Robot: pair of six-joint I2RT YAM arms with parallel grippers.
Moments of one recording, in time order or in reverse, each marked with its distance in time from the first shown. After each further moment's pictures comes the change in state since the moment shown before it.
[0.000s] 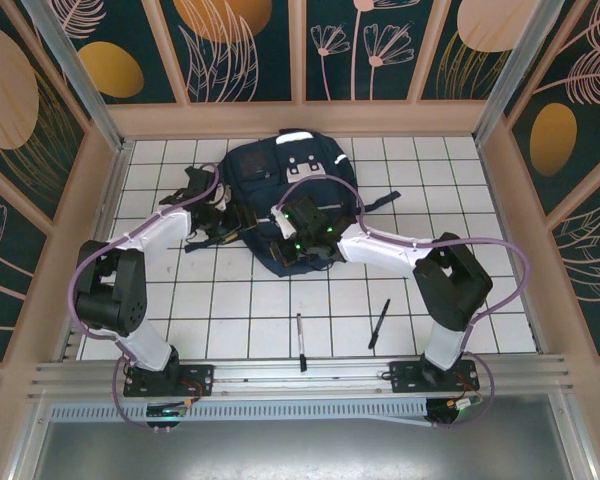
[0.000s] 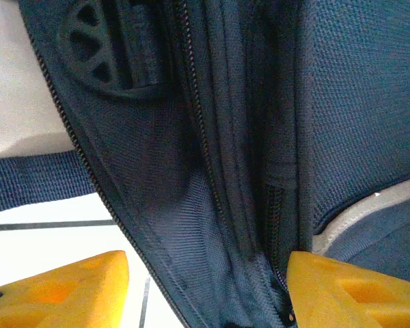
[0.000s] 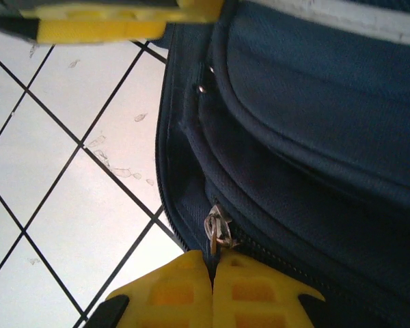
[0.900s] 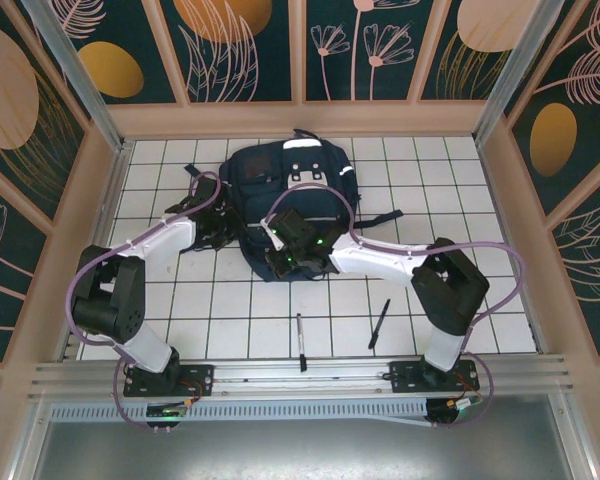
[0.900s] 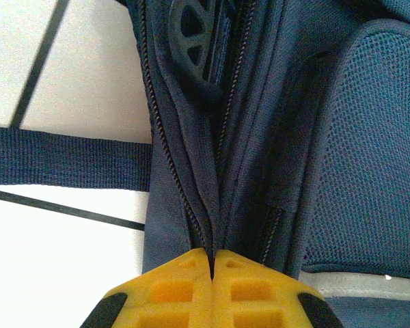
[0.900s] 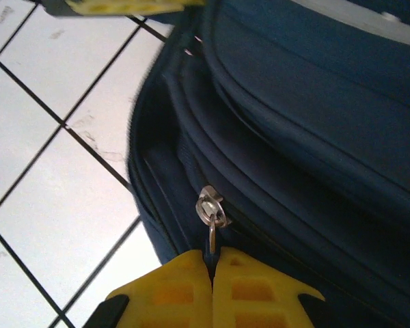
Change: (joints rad) left arm -0.039 -0.040 -0.062 0.057 -0.222 -0.192; right arm 0.093 -0.020 -0.016 -0.033 0.188 -0.026
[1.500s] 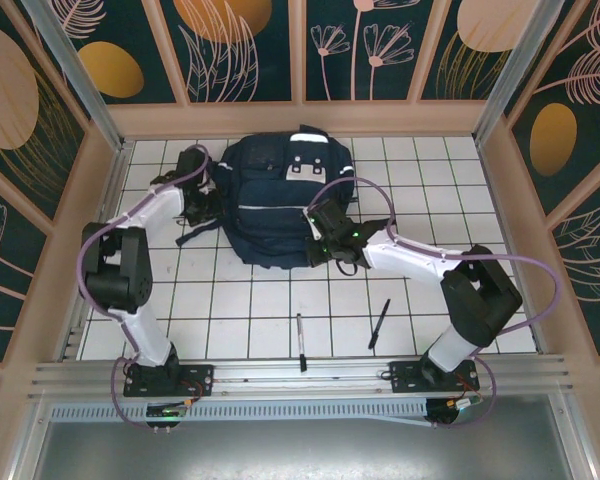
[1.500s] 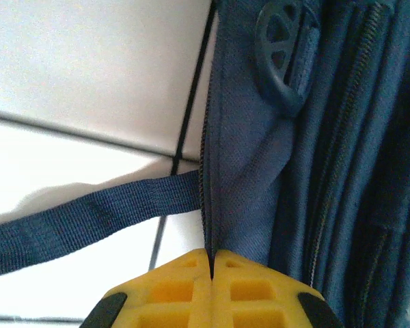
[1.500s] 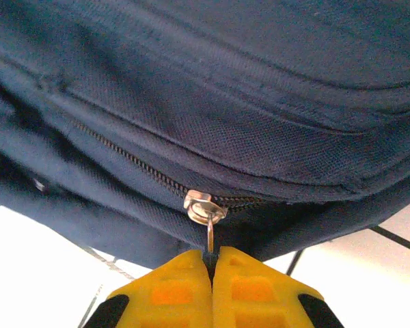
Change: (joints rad) left arm 0.177 0.225 0.332 -0.204 -0.040 0.383; right arm -0.161 -0.141 -0.147 -0.025 0.043 -0.012
